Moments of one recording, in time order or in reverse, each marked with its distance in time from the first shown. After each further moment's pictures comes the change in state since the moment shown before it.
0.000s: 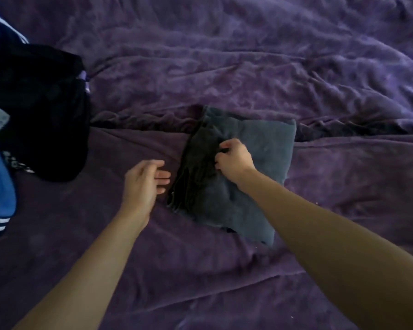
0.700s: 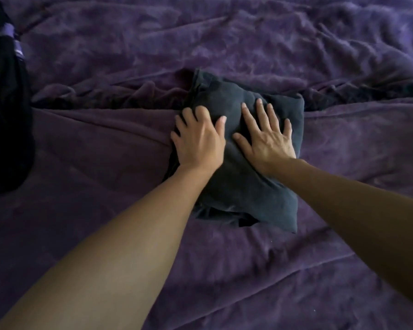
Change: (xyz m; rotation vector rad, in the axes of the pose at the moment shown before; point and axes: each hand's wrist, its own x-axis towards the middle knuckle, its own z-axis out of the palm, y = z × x) left_hand 0.089 -0.041 0.129 1.055 -0.007 0.506; right_hand 0.058 0.080 -0.022 -0.984 0.233 -0.303
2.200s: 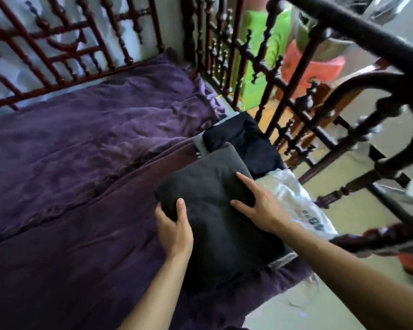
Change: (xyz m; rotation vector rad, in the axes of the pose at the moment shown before) left_hand -0.375 0.501 0.013 -0.781 -0.019 -0.129; right_hand -0.430 0.516 -0.192 0.669 0.327 0.312
